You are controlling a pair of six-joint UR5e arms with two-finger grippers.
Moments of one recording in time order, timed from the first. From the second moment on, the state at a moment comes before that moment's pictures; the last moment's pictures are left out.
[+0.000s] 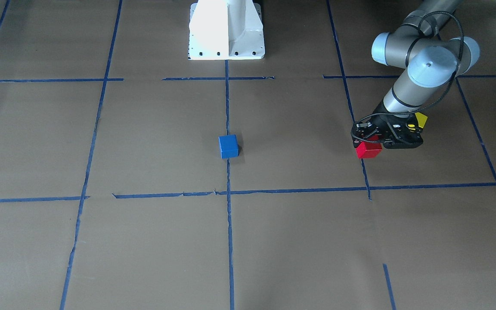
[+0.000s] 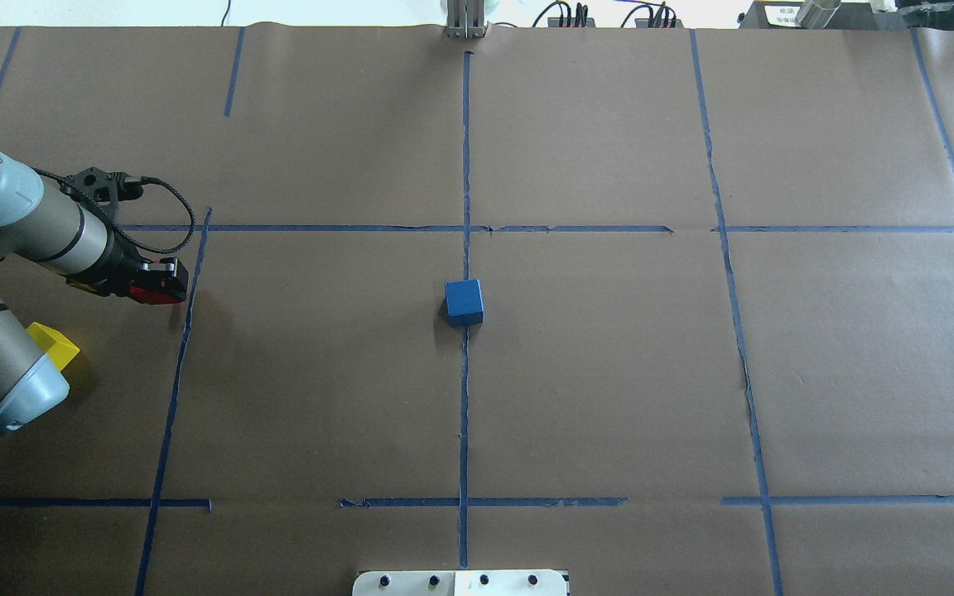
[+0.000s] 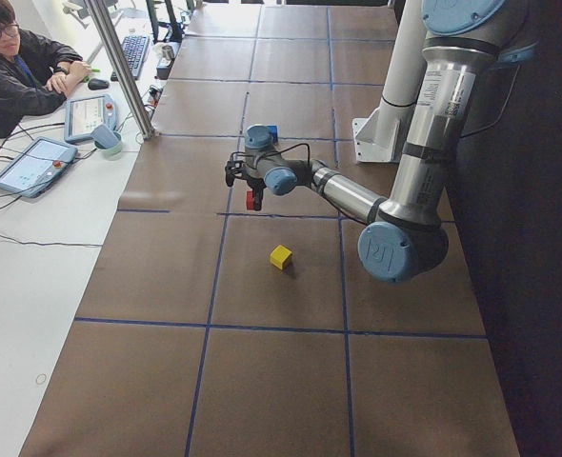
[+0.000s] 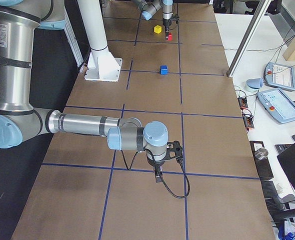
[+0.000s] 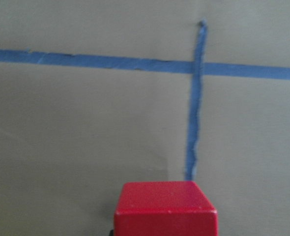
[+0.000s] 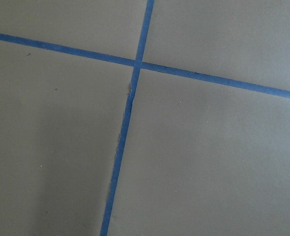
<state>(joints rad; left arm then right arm) -0.80 -1.87 -1.71 -1.87 -2.08 -1.04 1.60 -1.73 1.69 -1.49 2.31 -0.18</state>
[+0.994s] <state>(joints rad) -0.56 -2.46 -1.45 -1.63 -1.91 -1.29 1.60 -1.74 1.69 -1.49 2.31 -0.18</state>
